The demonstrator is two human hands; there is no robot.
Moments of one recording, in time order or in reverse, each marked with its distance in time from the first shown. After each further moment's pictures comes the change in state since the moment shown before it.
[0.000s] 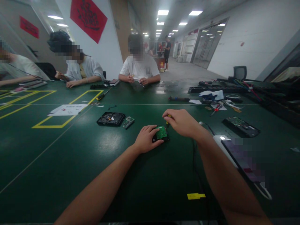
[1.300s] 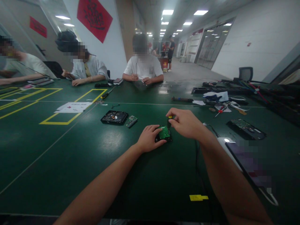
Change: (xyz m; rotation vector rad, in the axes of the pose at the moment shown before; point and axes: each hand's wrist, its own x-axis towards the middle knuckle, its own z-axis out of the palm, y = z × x) left_hand 0.001 0.000 0.002 -0.029 -0.008 -0.015; right_hand -0.004 -0.003 0.000 0.126 0.037 0.058
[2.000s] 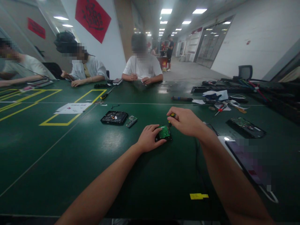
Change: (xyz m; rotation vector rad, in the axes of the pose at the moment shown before) left_hand 0.000 -0.001 0.001 0.015 0.005 0.007; right_hand 0.003 0.007 -0.001 -0.044 0.003 -0.044
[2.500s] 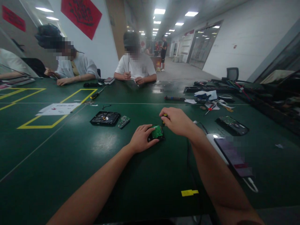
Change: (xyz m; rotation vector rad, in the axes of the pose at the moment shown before) left_hand -0.001 -0.001 0.001 -0.005 0.005 0.011; right_hand 0.000 0.001 0.002 -0.078 0.000 -0.023
